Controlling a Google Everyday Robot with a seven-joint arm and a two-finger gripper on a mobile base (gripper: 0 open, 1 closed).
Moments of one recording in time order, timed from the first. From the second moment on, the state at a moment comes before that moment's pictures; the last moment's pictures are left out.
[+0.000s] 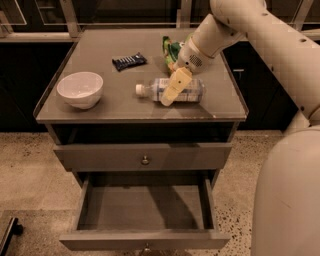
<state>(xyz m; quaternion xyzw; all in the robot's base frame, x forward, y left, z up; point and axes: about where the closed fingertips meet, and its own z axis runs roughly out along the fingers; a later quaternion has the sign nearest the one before) 0.664 -0.048 0.866 -0.58 0.76 0.19 0.23</state>
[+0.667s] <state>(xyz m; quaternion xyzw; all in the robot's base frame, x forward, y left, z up) 0.662 -0.050 0.844 -0.56 0.77 0.20 0.21</state>
